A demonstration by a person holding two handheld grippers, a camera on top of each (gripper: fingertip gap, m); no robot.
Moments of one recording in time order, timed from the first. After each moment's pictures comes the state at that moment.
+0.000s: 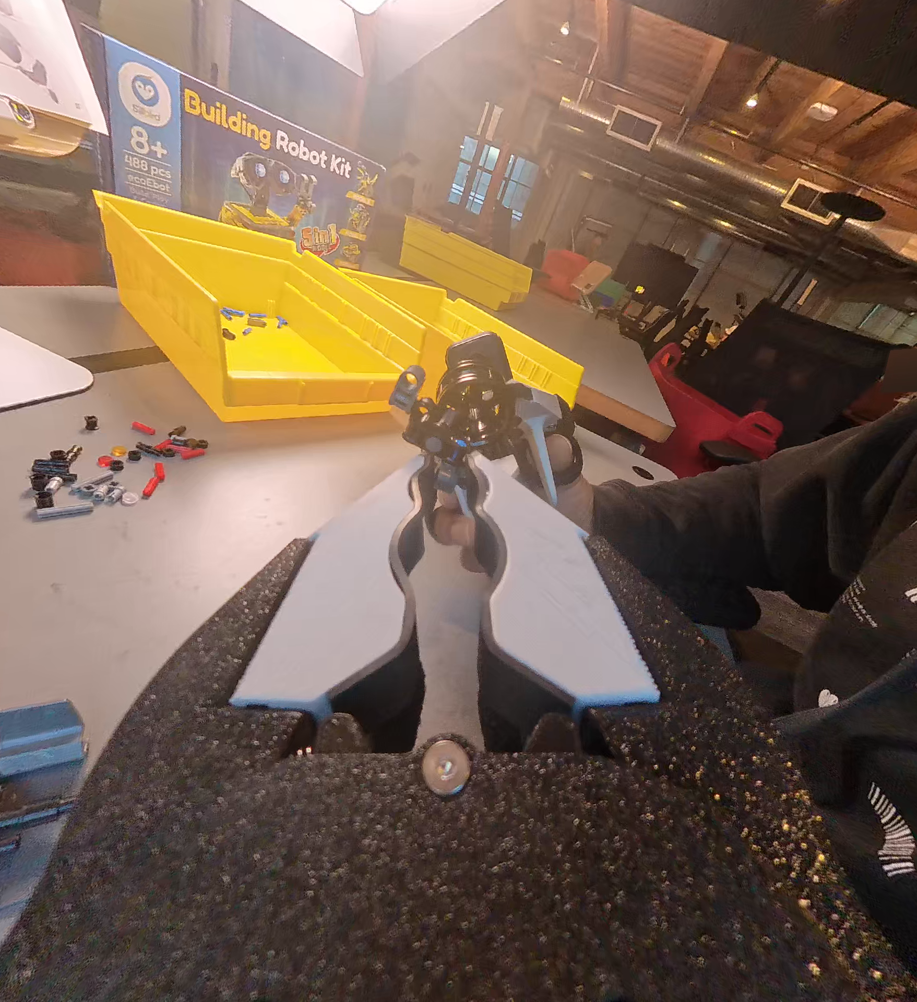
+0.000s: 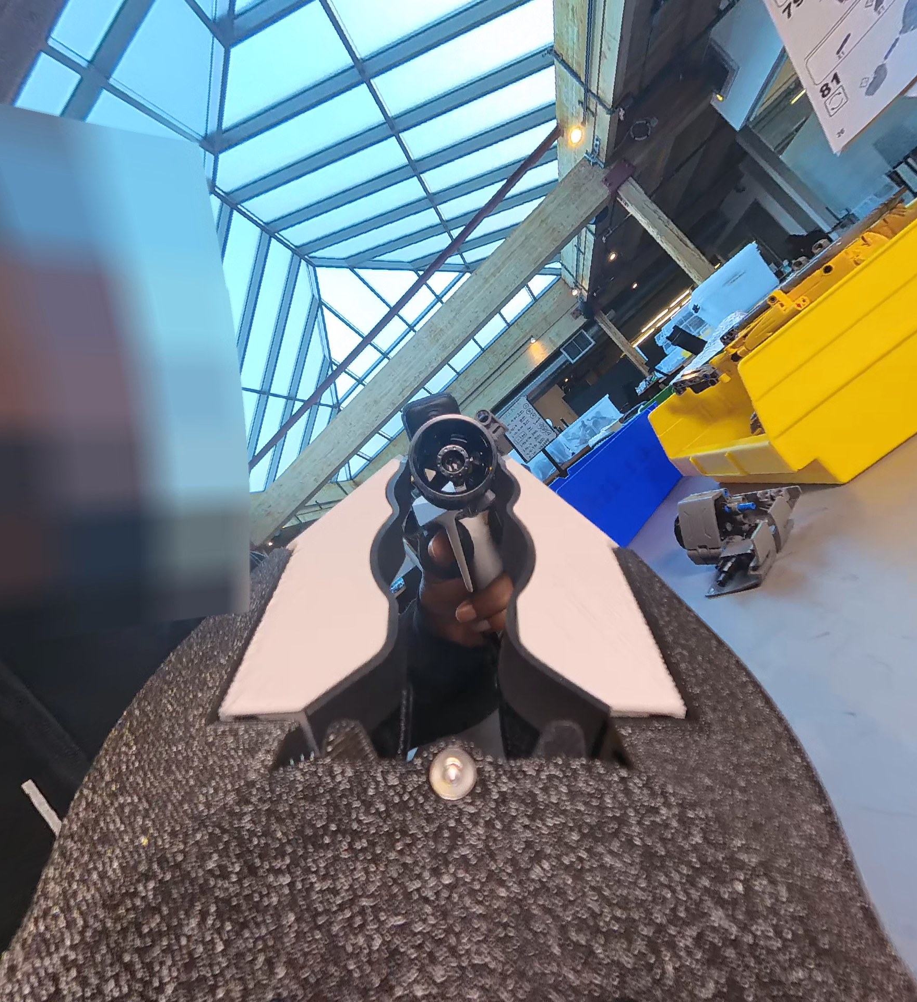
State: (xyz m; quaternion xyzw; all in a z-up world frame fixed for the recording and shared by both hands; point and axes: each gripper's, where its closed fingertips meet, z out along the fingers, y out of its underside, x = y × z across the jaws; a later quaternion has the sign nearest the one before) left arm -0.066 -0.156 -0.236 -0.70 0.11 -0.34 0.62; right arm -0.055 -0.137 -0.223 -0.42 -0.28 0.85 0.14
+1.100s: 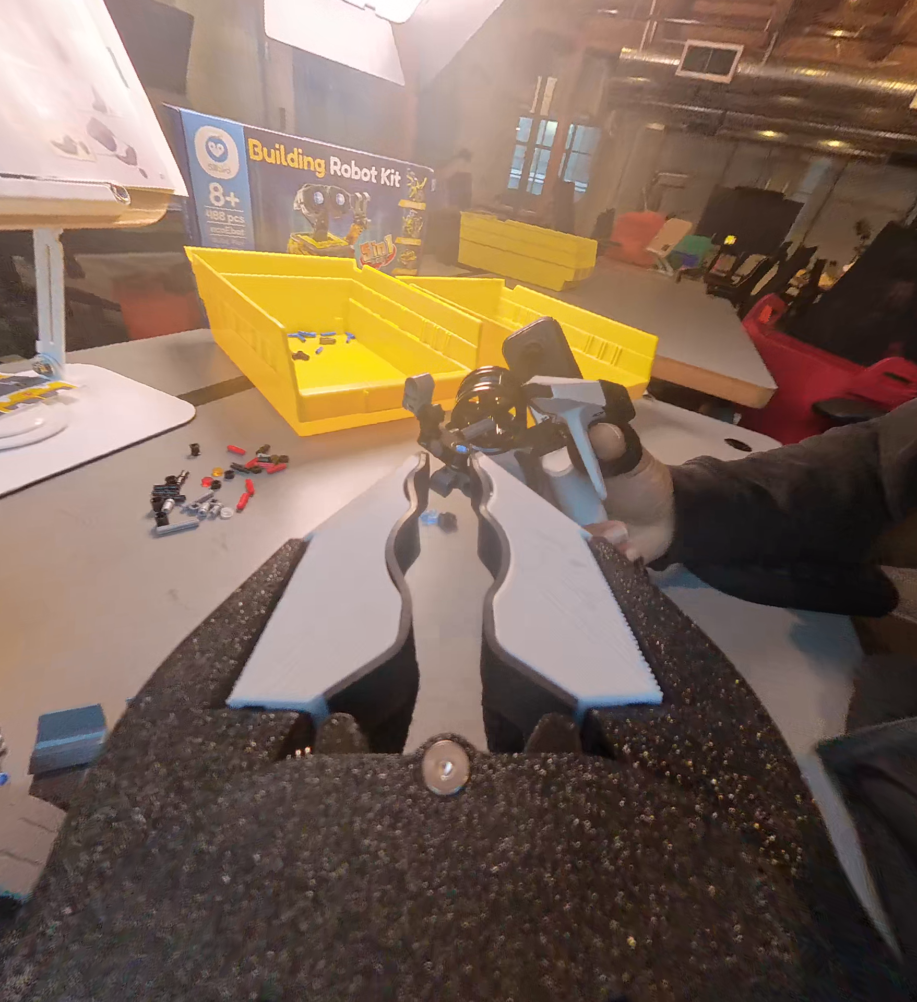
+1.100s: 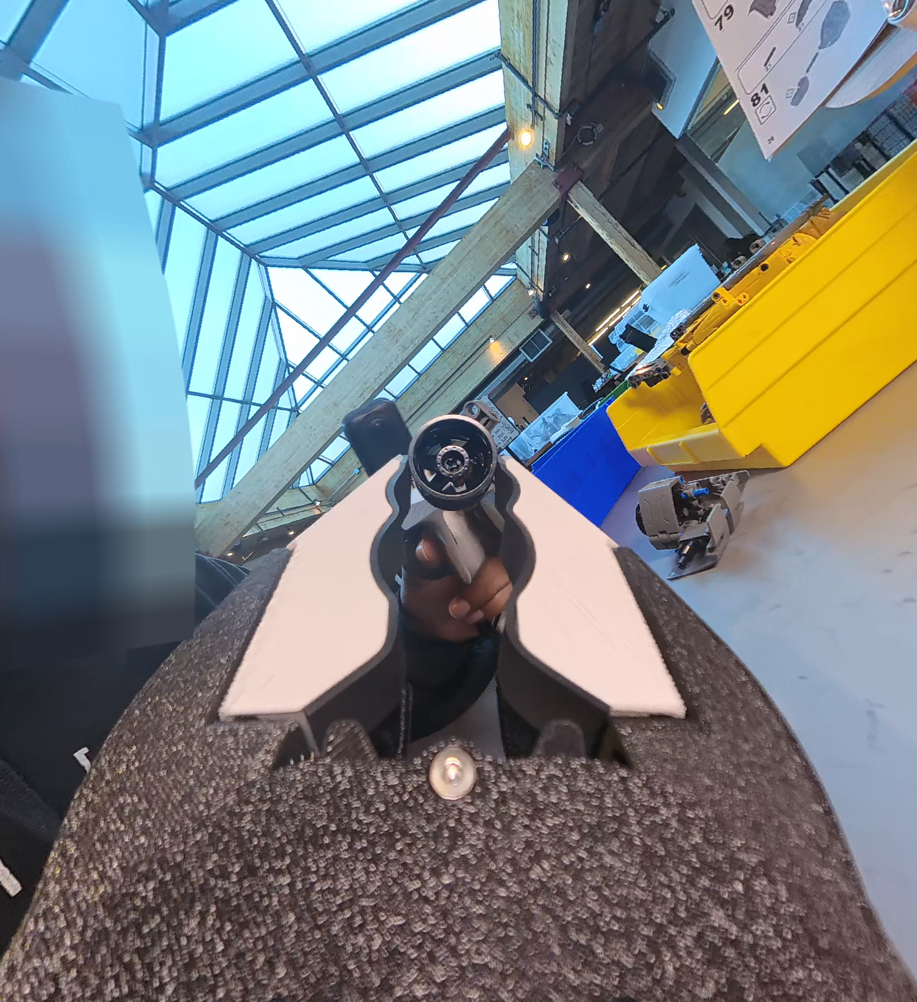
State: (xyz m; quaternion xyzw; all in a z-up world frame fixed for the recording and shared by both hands) left arm -0.076 -0.149 -0.242 -0.71 0.13 -0.24 0.64; right arm -0.061 -0.132 -0.234 -0.45 -0.28 0.83 0.15
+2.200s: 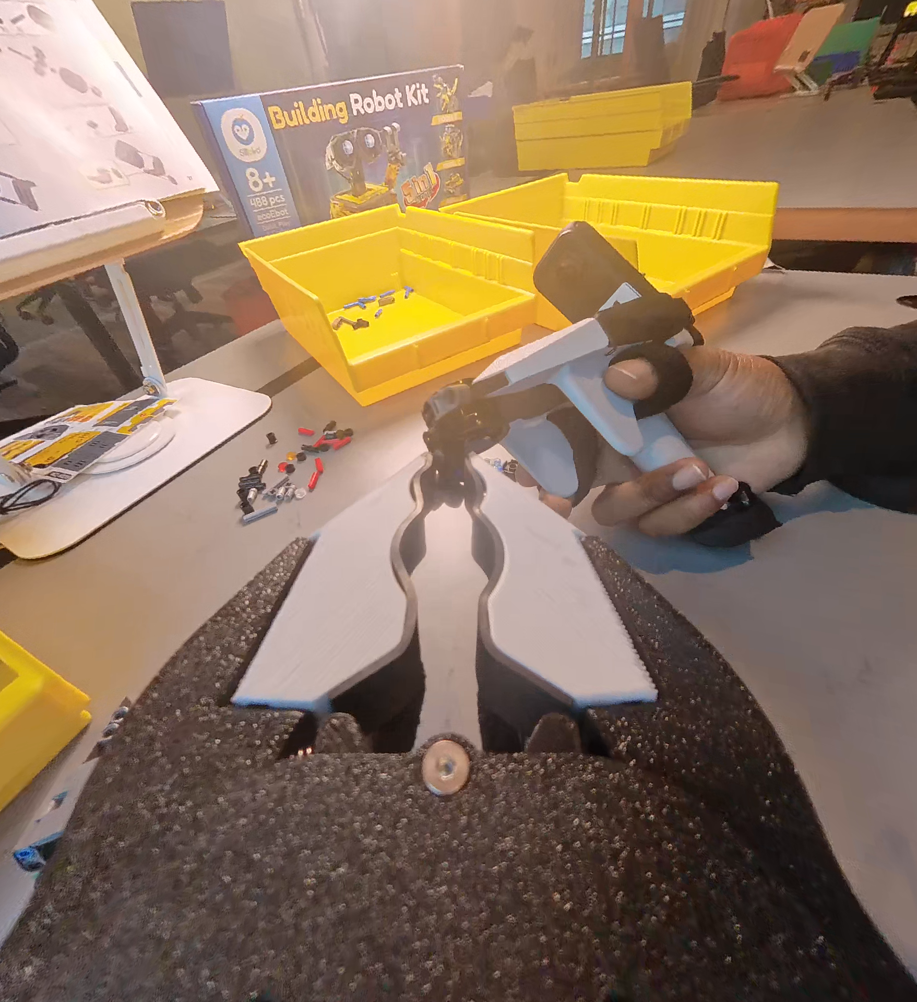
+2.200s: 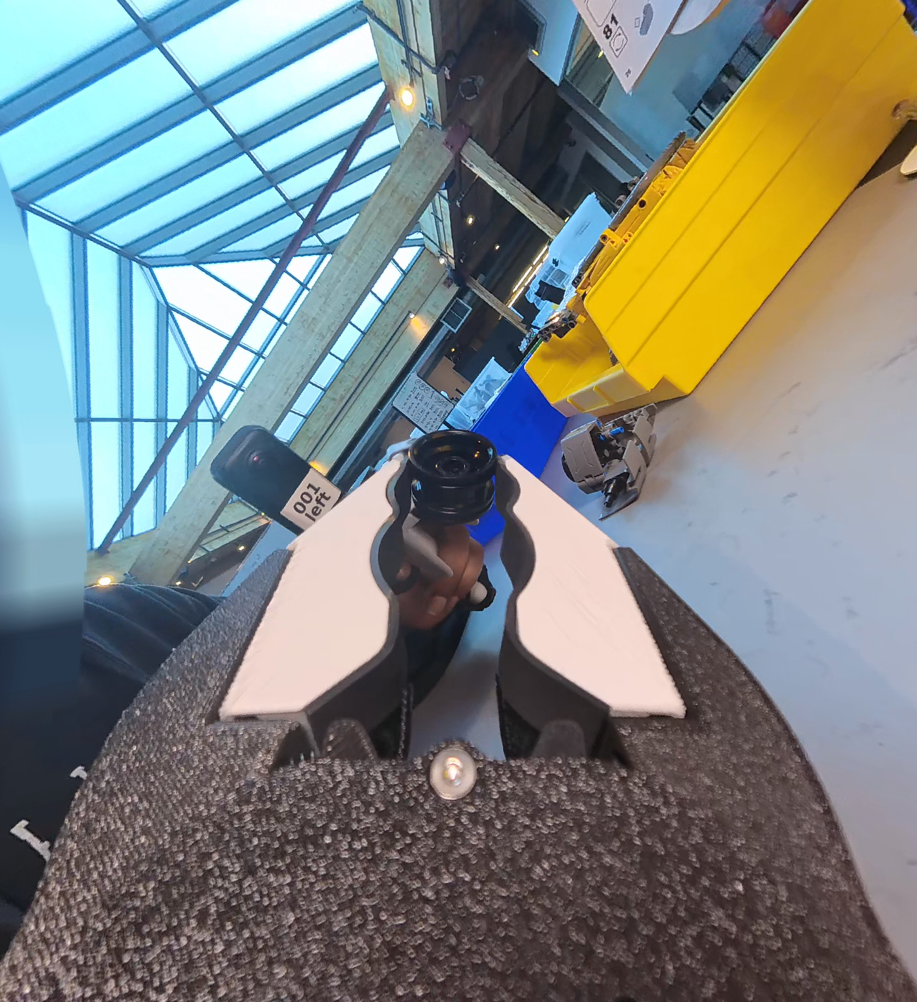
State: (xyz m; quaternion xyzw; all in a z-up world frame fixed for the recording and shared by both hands) left arm -0.074 -0.141 -0.270 -0.74 0.20 -0.09 0.63; right arm -0.074 -0.123 -0.266 -0.55 -0.26 0.78 0.13
